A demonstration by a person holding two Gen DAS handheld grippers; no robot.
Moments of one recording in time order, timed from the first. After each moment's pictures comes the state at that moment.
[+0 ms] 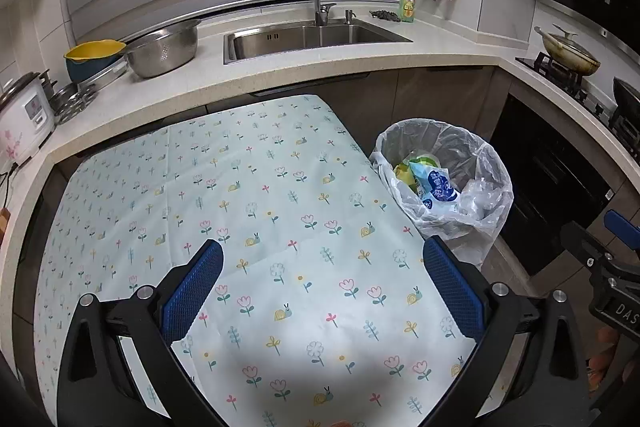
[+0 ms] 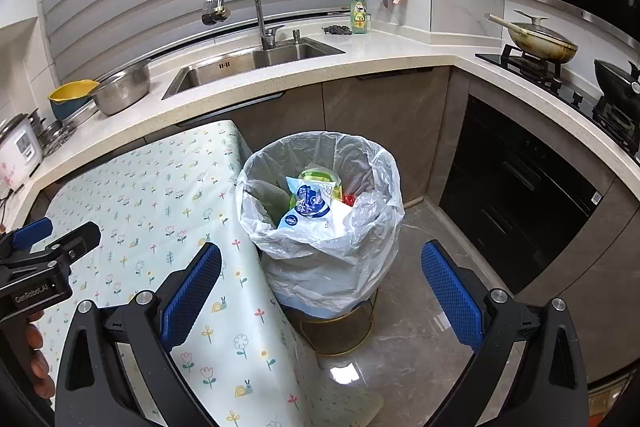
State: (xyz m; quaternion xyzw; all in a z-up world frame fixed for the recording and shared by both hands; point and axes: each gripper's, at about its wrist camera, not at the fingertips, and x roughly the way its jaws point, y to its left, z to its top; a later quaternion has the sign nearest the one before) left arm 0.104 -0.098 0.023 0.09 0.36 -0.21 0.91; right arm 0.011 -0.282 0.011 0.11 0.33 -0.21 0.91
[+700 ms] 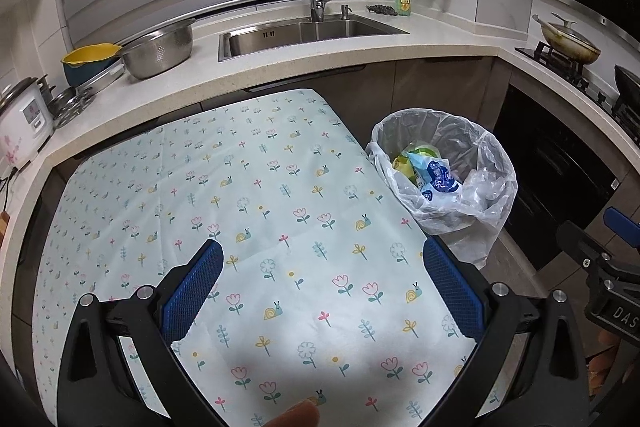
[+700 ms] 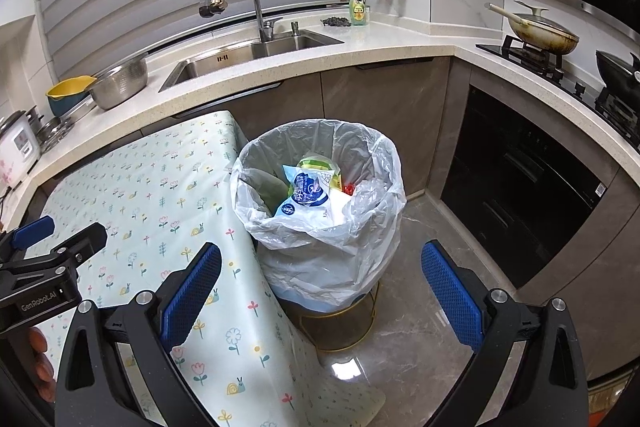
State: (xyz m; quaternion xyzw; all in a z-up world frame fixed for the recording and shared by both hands) left arm 0.100 -0.112 0.007 0.11 0.35 -0.21 0.91; right arm 0.010 -0.285 -0.005 0.11 0.34 -0.21 0.91
